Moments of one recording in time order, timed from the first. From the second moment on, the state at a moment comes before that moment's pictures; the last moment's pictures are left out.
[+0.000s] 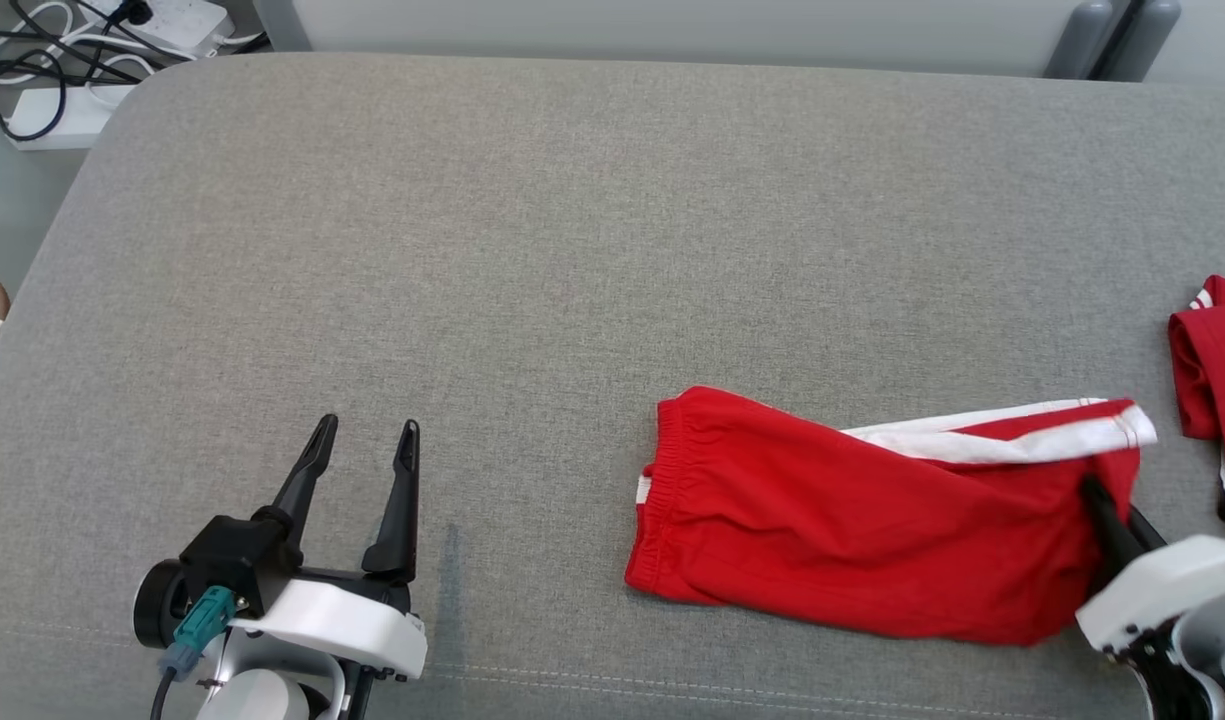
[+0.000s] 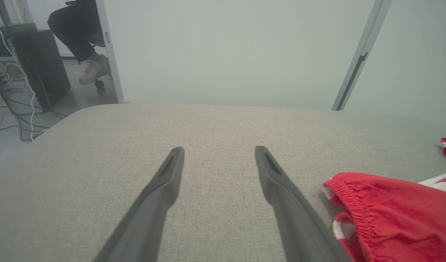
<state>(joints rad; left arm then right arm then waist) -0.15 0.30 -0.42 0.10 -0.52 0.22 -0.25 -0.26 -0.32 0.18 0.59 0.73 0.13 -0.08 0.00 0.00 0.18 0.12</state>
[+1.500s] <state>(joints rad) -0.19 0.27 -0.45 0.12 -0.52 0.21 -0.25 -0.39 -0.08 0.64 0.20 0.87 0.13 -0.19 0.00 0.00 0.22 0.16</state>
